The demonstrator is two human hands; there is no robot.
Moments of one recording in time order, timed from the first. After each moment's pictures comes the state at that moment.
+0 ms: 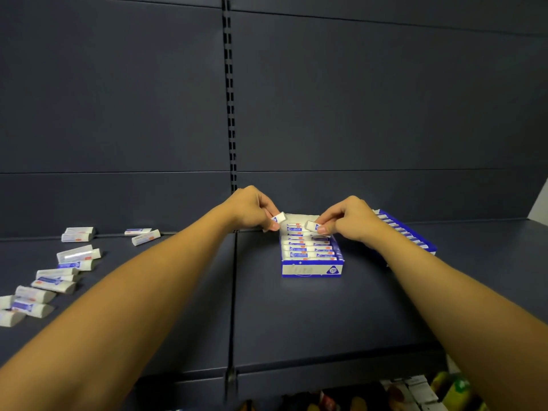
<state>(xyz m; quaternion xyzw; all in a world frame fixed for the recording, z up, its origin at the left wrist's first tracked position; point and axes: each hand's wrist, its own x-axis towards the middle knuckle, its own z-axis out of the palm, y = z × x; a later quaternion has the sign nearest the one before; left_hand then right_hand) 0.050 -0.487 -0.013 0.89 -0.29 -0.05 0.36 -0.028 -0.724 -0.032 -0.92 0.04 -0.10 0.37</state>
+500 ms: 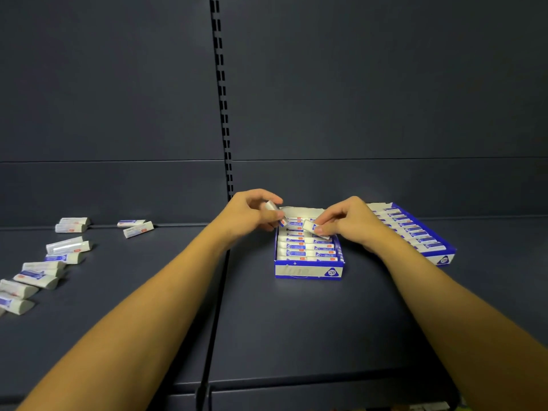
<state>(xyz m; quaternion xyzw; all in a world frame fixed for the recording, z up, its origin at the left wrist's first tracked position) 0.052 -0.502 -0.055 0.76 -0.24 -0.05 0.60 -0.005 -0.743 -0.058 -0.90 0.00 -0.07 0.43</state>
